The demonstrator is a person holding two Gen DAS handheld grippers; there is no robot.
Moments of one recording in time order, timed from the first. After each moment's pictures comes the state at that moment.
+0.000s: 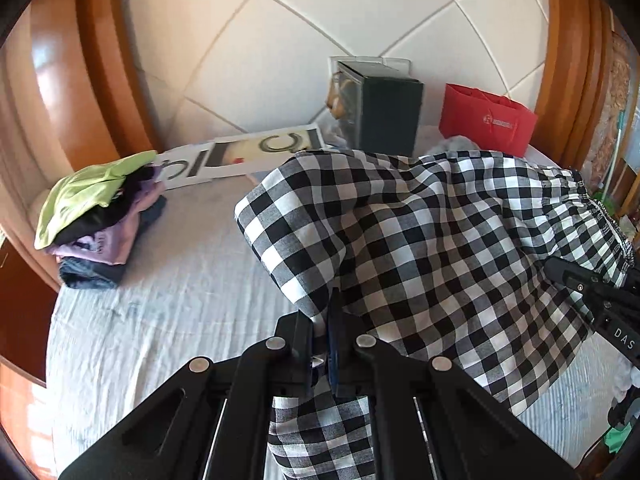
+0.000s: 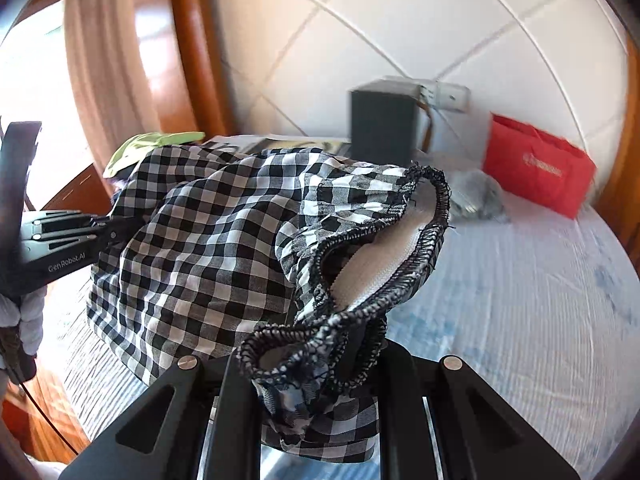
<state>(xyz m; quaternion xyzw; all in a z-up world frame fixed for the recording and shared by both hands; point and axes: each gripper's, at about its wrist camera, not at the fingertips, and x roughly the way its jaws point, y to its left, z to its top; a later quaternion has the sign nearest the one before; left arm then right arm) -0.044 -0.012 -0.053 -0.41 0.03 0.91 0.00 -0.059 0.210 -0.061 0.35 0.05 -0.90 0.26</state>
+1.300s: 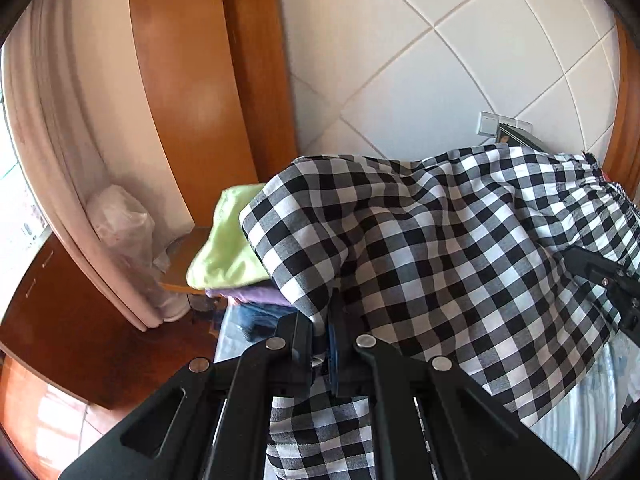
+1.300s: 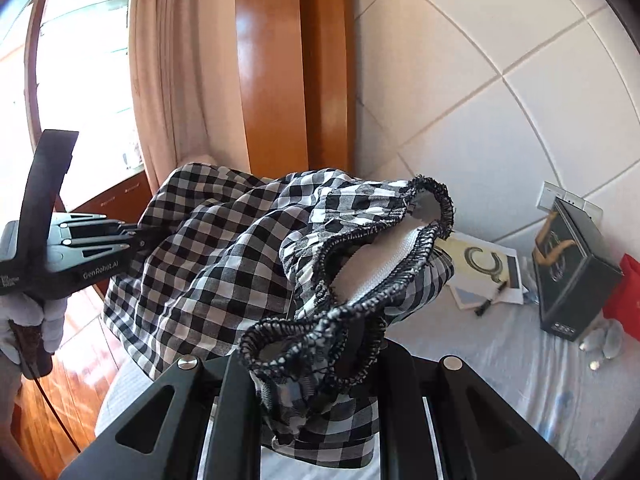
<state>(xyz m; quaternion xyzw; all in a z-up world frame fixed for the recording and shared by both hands) -0.065 -0.398 0.004 -0.37 0.02 0.93 -0.06 -0.068 -0.172 0.024 0.28 0.09 -0.90 0.33</state>
